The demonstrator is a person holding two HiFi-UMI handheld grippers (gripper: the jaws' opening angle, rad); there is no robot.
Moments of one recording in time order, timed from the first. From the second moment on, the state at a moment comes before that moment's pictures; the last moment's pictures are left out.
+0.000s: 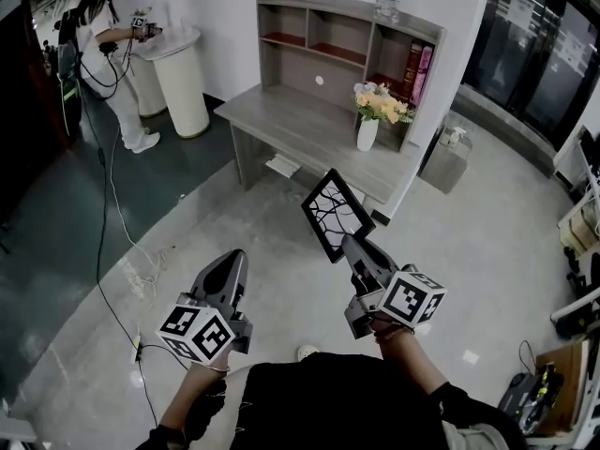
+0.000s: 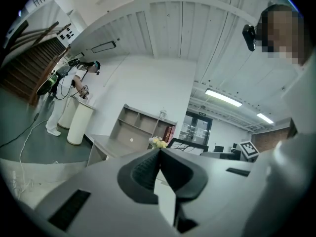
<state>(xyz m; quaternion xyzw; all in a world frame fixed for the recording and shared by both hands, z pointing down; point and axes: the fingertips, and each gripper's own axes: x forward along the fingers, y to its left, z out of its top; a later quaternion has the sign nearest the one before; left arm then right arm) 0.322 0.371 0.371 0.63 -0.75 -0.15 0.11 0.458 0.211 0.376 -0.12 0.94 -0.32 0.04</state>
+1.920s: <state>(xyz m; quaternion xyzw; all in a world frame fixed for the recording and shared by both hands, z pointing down) 0.046 0.147 0.361 0.63 -0.75 -0.17 0.12 0.180 -0.007 0.359 -0.11 0.95 -0.30 0.04</state>
